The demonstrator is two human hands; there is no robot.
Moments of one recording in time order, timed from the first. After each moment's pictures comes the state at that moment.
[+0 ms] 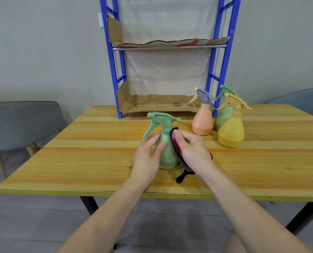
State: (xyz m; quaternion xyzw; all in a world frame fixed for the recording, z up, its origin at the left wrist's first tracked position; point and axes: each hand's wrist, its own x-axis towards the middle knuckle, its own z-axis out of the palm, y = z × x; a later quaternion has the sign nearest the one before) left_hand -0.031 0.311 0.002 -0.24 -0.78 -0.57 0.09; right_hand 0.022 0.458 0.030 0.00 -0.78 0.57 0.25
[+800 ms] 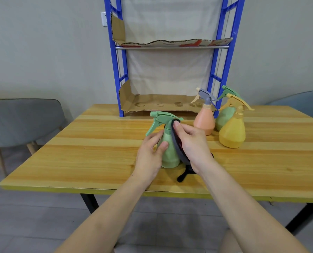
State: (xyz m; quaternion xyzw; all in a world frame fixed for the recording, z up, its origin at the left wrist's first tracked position) left_hand -0.031 0.312 0.005 -0.24 -0.77 -0.59 0.06; right_hand 0.013 0.449 0.045 -0.05 -0.71 0.65 0.25
